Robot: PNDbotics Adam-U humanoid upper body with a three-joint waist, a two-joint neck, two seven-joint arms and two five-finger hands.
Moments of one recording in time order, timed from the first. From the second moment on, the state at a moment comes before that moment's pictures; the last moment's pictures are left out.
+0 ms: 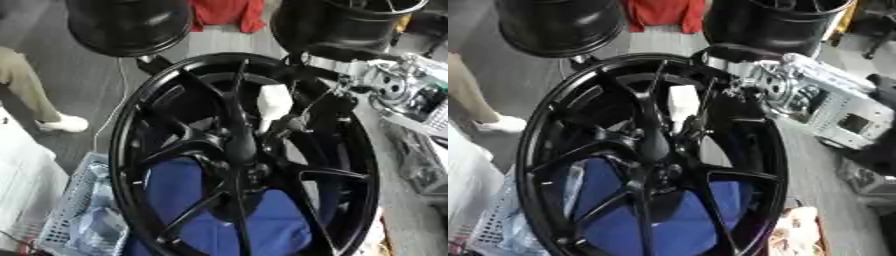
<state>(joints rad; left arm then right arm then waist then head) -0.44 0.46 -0.08 -1.99 0.32 0.11 0.12 -0.75 -0.97 0.69 -1.99 0.14 0.82 0.35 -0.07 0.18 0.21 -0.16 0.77</state>
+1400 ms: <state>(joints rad) -0.47 0.46 -0.08 -1.99 0.31 0.11 0.12 -0.78 -0.97 0.68 -1.99 0.15 0.79 0.32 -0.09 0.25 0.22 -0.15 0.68</state>
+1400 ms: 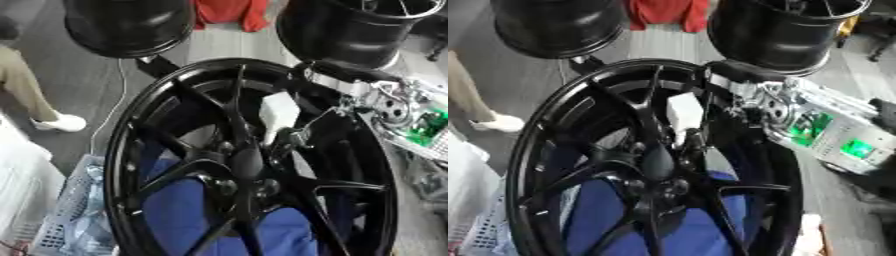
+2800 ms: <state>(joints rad) -0.47 0.46 -0.08 -1.99 0.30 0.11 0.12 -0.80 -0.95 0.69 -1.99 0.11 0.77 0.29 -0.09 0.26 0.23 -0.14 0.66</state>
